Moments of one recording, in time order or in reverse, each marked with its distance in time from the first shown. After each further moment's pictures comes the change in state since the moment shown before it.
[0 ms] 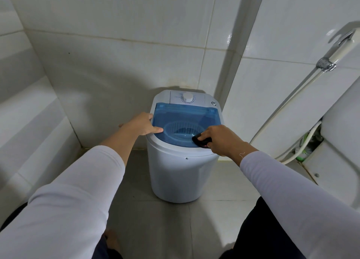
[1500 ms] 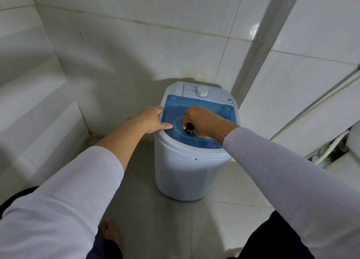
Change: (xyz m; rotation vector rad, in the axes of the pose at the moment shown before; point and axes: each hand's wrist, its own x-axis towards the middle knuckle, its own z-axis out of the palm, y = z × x) left_hand 0.018 -0.017 0.012 -0.015 0.052 0.038; right_hand 0.070 -0.058 -0.014 -0.392 -0.043 -0.505
